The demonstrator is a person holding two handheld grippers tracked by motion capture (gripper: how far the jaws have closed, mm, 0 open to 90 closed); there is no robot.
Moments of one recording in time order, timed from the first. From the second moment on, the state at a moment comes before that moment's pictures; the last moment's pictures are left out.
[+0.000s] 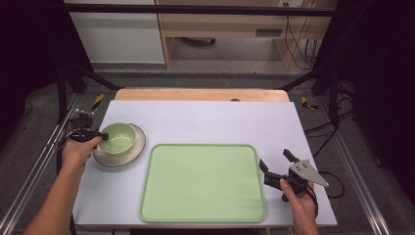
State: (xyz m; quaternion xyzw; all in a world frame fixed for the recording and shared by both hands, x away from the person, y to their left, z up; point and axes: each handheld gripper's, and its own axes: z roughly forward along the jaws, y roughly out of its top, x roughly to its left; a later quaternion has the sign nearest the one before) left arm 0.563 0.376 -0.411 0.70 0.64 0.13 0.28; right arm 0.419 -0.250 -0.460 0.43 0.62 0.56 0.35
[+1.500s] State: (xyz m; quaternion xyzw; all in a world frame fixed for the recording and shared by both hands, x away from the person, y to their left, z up) left arm 0.555 0.314 -0.360 0.74 0.55 0.12 0.37; right arm 0.424 -0.248 -0.461 0.44 0.61 0.57 0.34
